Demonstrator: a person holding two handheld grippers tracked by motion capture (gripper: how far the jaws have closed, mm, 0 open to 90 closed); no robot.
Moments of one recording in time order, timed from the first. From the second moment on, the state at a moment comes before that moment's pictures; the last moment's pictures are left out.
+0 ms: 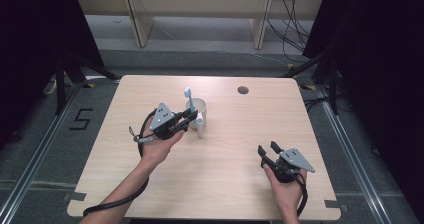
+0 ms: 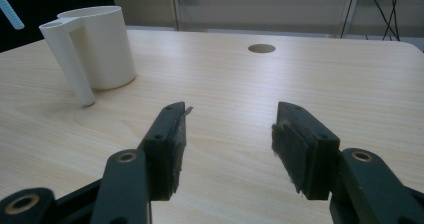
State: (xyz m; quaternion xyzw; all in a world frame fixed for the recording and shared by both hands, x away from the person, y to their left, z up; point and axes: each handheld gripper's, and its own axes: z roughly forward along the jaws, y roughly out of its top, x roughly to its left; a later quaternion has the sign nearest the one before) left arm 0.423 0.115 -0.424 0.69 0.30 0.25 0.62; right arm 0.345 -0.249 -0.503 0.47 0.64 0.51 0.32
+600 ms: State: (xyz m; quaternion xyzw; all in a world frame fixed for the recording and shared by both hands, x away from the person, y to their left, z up) left arm 0.436 0.108 -0.408 0.69 0.29 0.25 0.61; right arm 0.346 -0.249 -0.503 0.47 0.65 0.50 0.32
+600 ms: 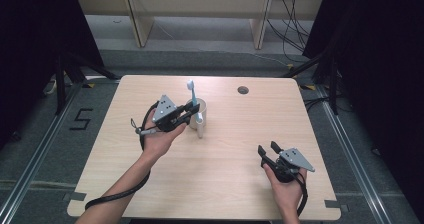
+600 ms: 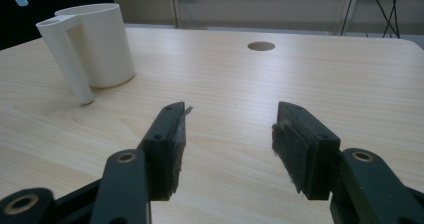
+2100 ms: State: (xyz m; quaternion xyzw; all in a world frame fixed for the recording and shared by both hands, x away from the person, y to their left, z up) left arm 0.452 0.098 -0.434 0.70 0.31 0.25 0.60; right arm 0.345 -0.252 -0.503 0.48 0.64 0.51 0.31
